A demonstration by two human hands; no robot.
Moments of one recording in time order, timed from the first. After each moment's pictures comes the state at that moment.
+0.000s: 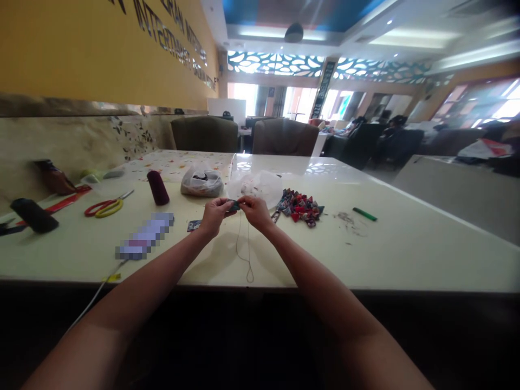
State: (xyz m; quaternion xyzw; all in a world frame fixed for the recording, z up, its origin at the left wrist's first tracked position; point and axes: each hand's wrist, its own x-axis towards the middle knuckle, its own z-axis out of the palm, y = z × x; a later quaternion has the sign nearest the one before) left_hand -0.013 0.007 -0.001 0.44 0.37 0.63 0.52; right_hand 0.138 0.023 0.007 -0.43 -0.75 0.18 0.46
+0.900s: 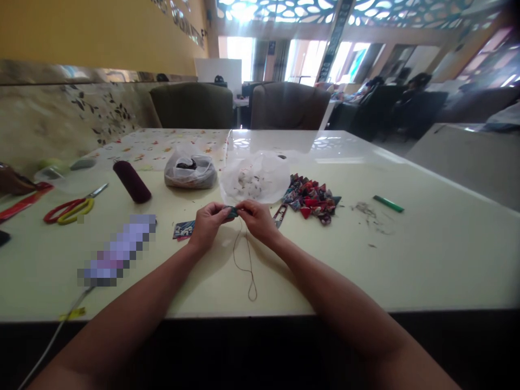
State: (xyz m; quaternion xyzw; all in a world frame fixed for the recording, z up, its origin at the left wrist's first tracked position) left_hand -0.012 0.023 -0.033 0.45 0.42 0.60 0.51; right_hand 0.147 0.038 -0.031 -0.40 -0.74 0.26 0.48
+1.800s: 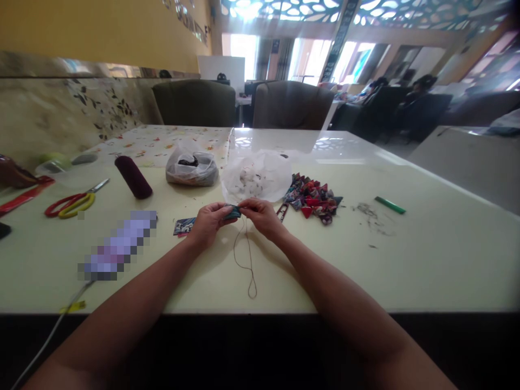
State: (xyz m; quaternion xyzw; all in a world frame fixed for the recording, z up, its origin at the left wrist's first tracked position) left_hand -0.016 0.021 -0.028 0.39 0.40 0.56 0.61; right_hand 0.155 0.051 -0.045 -0.36 -0.69 0.38 0.50
